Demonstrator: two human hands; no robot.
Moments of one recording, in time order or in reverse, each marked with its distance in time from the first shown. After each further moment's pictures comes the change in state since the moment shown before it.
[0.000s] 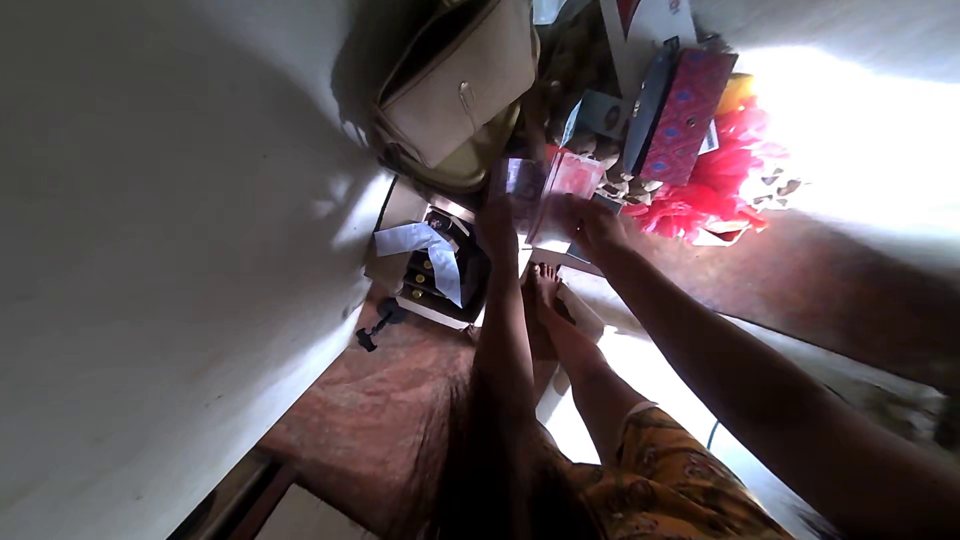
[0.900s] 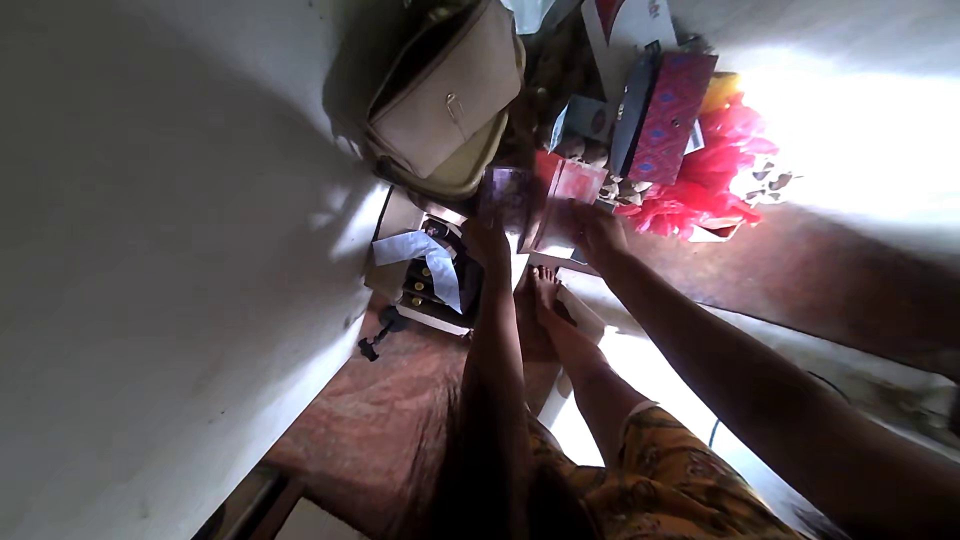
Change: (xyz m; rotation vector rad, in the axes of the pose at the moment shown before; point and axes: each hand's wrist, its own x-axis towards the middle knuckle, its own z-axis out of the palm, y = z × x) left_hand 0.017 -0.017 0.015 0.127 0.066 -0.134; right_hand -0.007 -0.005 -0.010 -0.087 0.125 -0.025
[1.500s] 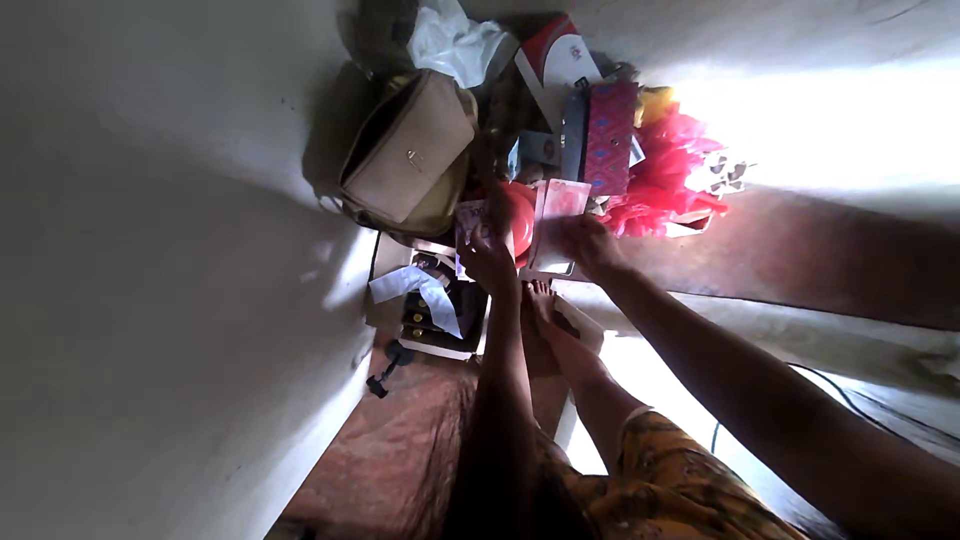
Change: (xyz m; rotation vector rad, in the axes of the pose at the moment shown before) left_hand -0.041 0.028 0.021 0.089 0.134 0.282; right_hand -0.019 -0.030 -0.036 -0.002 -0.096 -0.078
